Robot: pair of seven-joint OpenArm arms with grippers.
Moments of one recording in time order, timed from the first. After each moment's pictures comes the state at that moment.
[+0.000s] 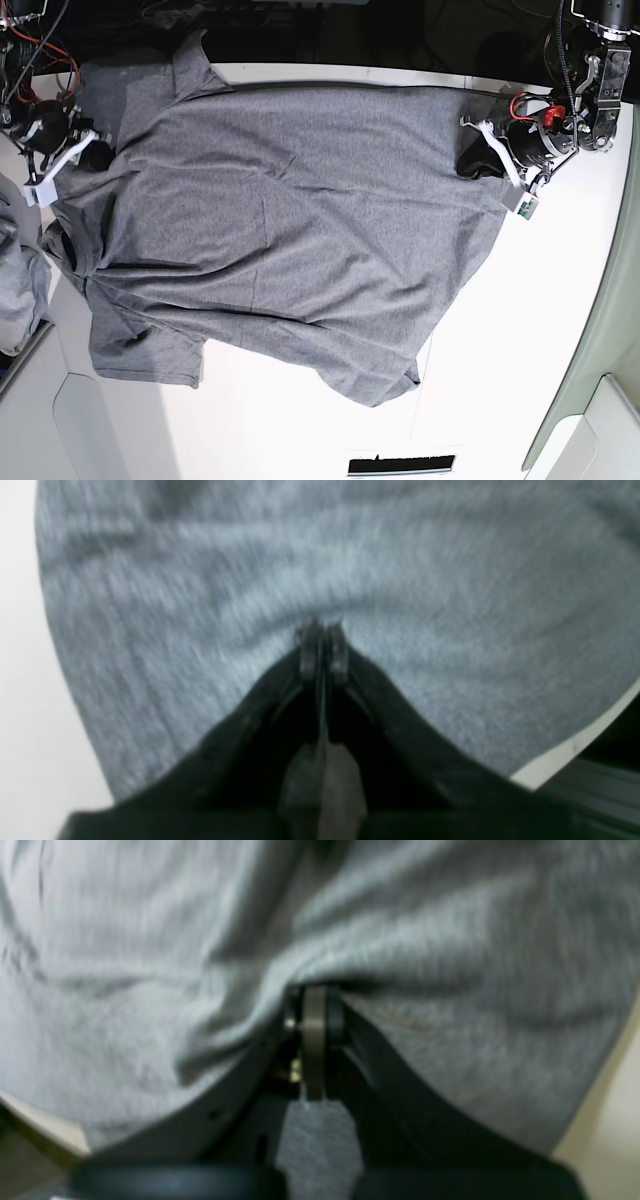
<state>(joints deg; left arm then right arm) 10.0 -26.6 0.4 72.5 -29.5 -32.0 29.4 -7.7 22.3 17.1 66.1 34.9 32.8 -46.7</state>
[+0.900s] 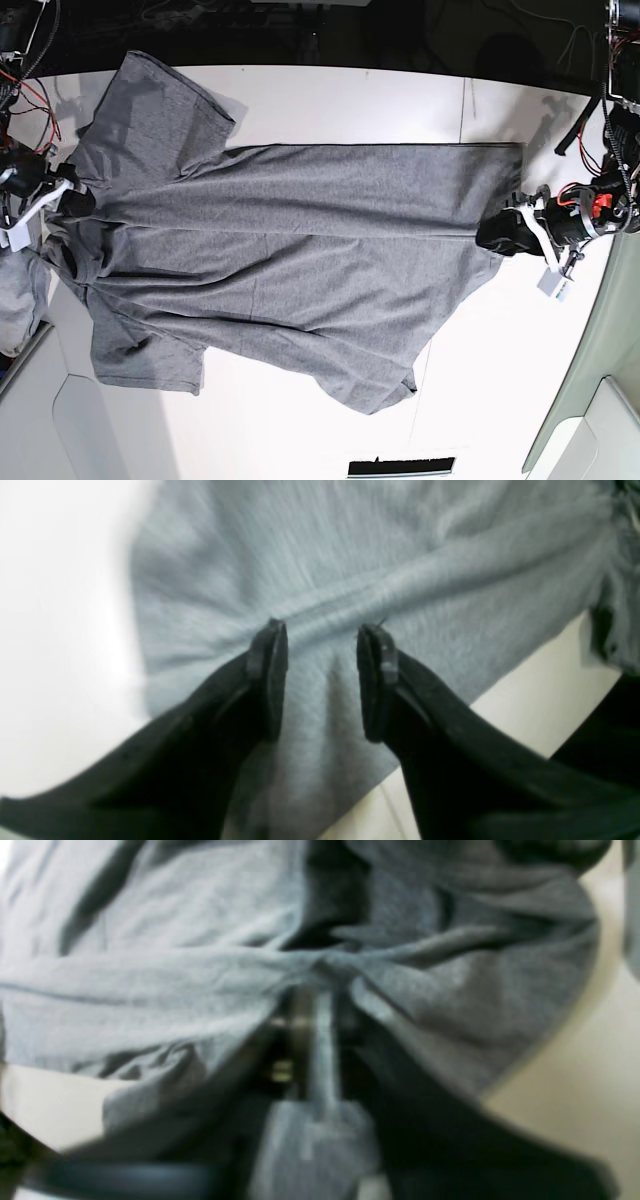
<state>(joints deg) -3.8 -34.1 0.4 69.7 -49.4 -37.8 45.4 -2.9 23.2 23.6 74.7 43.0 31.0 -57.6</state>
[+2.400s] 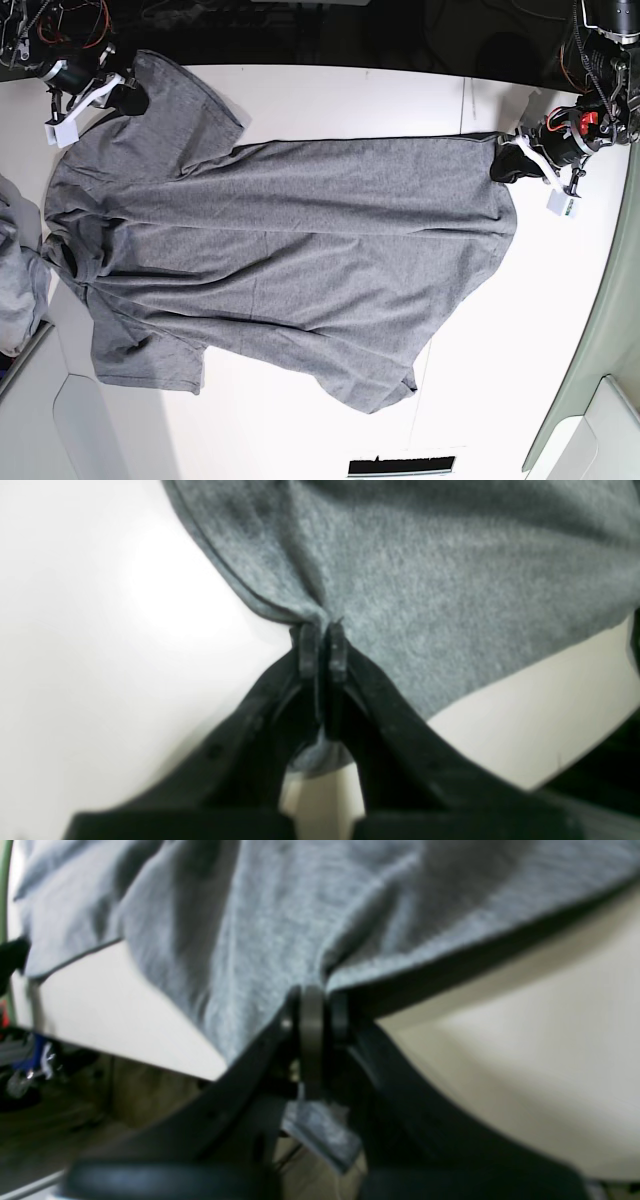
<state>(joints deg) 9.7 -26.4 -12.6 67.7 -41.9 -38.1 40.0 -22.0 14.4 24.5 81.3 46.0 32.7 -54.8</state>
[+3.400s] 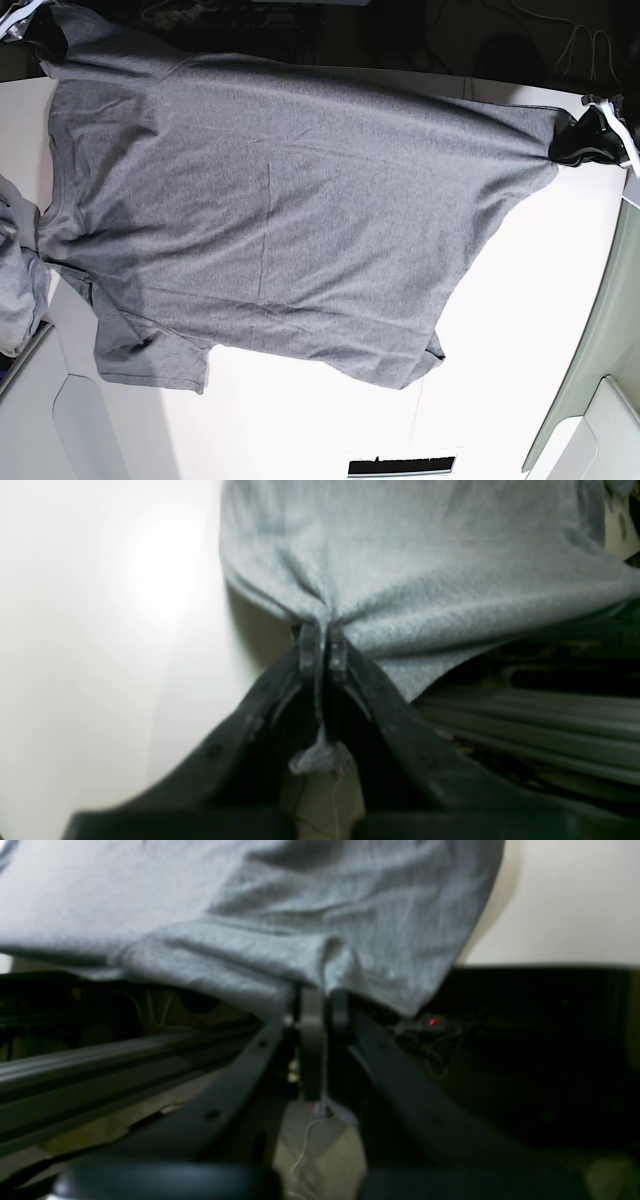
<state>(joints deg) 30.7 -38.0 -29.3 95.2 -68.8 -38.0 57.0 -48.9 14.5 47.2 114.4 58.0 35.3 -63.3</state>
